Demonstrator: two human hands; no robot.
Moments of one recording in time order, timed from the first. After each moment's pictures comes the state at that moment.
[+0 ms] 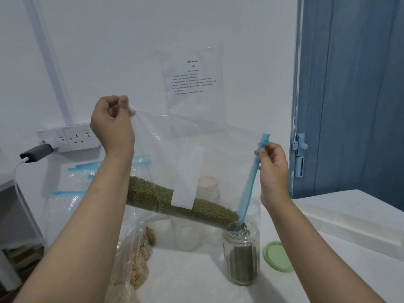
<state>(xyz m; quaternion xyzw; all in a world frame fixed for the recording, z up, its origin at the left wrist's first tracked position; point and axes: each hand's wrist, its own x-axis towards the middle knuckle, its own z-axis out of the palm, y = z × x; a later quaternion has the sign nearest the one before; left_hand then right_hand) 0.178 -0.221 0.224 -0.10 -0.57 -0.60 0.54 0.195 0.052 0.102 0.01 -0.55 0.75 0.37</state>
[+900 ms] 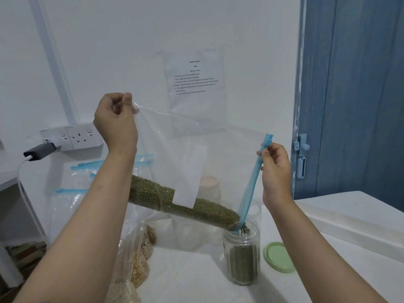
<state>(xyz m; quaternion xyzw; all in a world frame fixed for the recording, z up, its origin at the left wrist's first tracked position) 0.178 -0.216 0.227 -0.10 -0.57 -0.60 0.55 0.199 0.053 0.103 0.01 -0.55 0.75 0.37</state>
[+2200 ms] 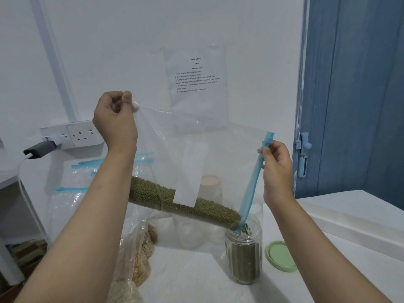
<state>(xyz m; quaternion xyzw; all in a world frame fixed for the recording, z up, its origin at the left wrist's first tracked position) 0.177 -0.220 0.225 -0.09 -0.58 -0.59 0.55 0.197 0.049 0.104 0.01 -0.55 0.74 0.37</state>
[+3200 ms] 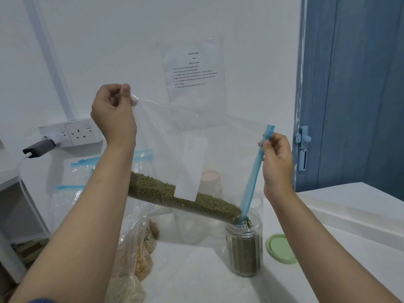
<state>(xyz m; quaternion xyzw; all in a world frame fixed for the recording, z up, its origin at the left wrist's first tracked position) 0.178 -0.219 0.229 -0.11 -0.58 -0.58 0.55 0.199 0.050 0.103 0.02 -0.56 0.73 0.39</state>
